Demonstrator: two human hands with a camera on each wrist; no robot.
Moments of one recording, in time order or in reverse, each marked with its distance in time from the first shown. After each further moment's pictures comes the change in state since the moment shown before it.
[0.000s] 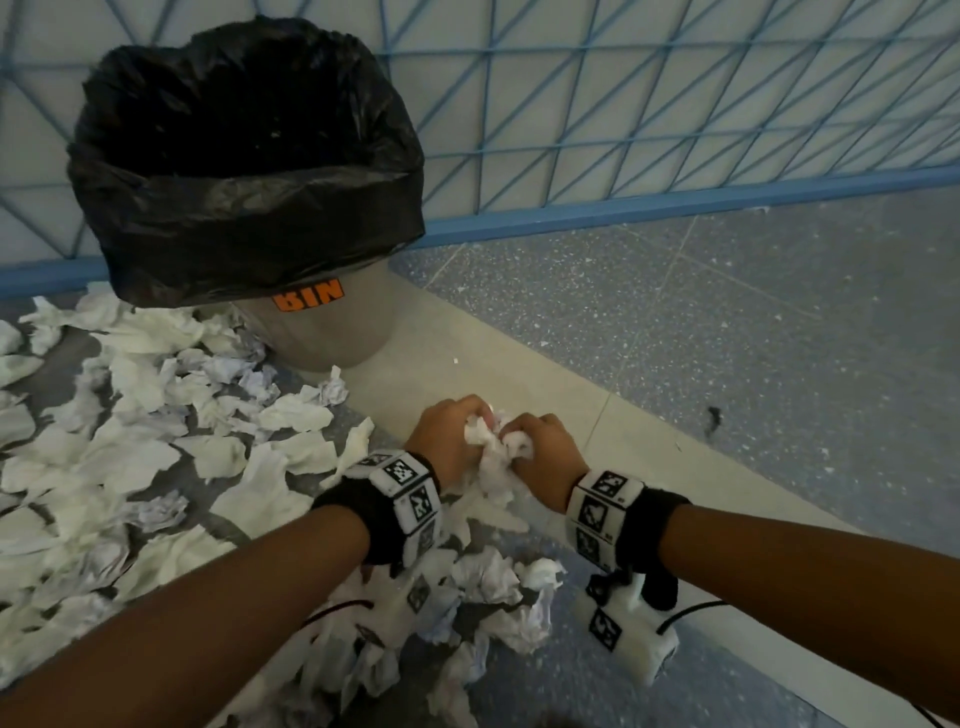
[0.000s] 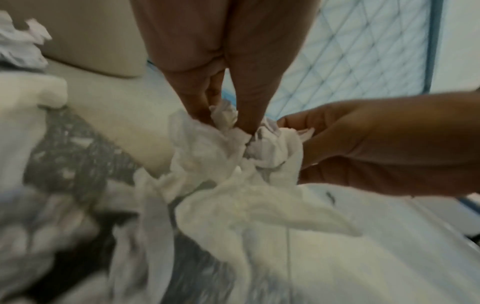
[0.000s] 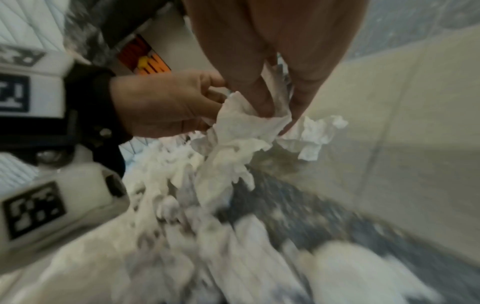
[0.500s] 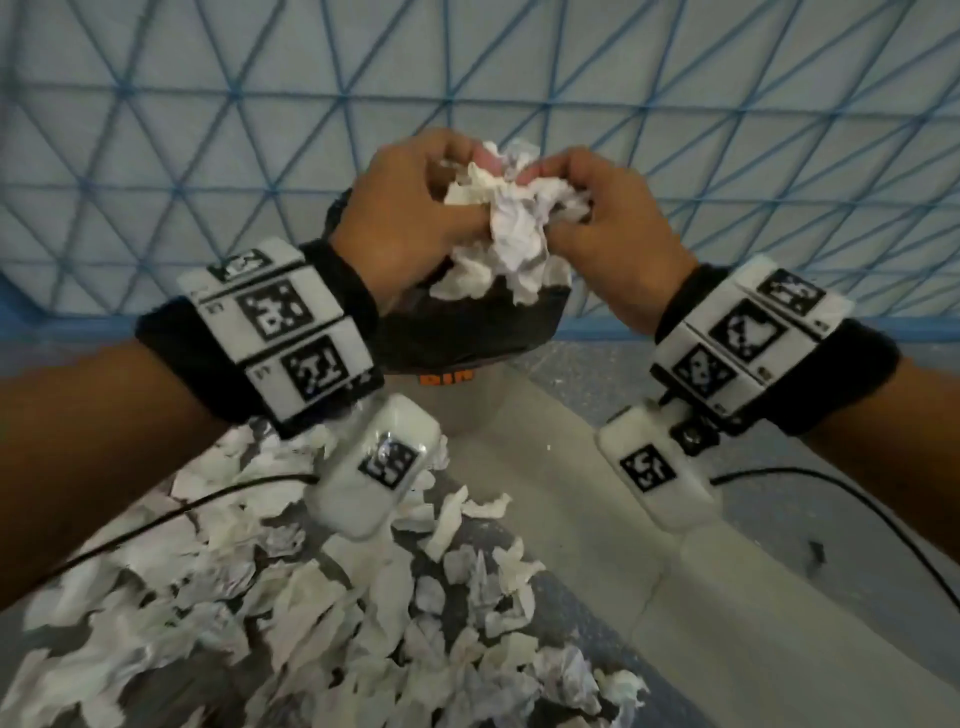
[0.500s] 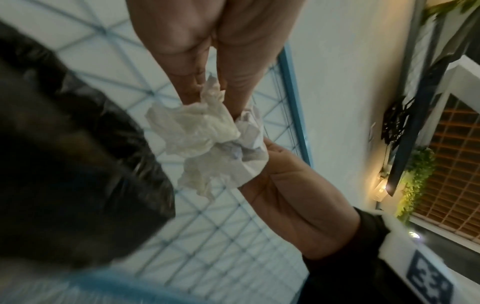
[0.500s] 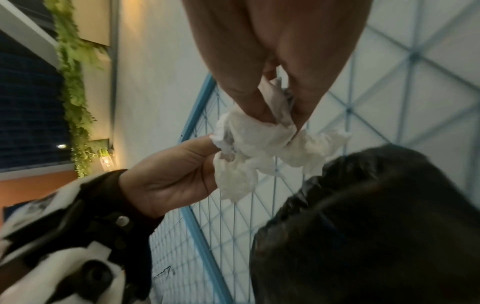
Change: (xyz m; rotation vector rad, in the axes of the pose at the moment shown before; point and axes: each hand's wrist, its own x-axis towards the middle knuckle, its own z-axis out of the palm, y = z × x) left_hand -0.054 0.088 -0.251 -0.384 0.610 0.406; right_hand -0.012 -0.236 -0.146 0.345 0.332 -0.754
